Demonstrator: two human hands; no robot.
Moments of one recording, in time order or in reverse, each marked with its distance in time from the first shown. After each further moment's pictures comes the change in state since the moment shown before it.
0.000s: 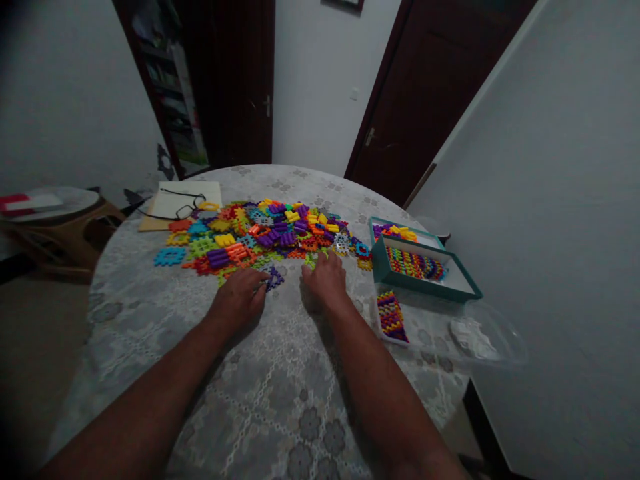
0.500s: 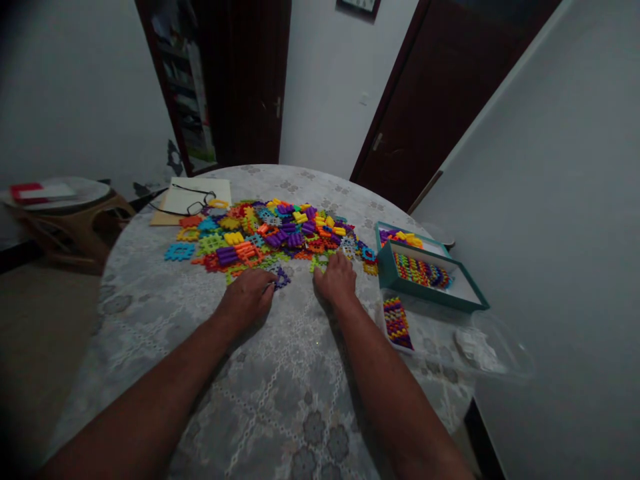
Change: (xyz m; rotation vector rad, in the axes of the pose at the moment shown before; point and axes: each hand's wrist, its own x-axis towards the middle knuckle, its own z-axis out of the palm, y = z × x) left_hand 0.001 0.004 -0.002 -0.002 -0.058 -0.037; right_hand 0.013 0.023 0.020 -0.147 0.017 0.005
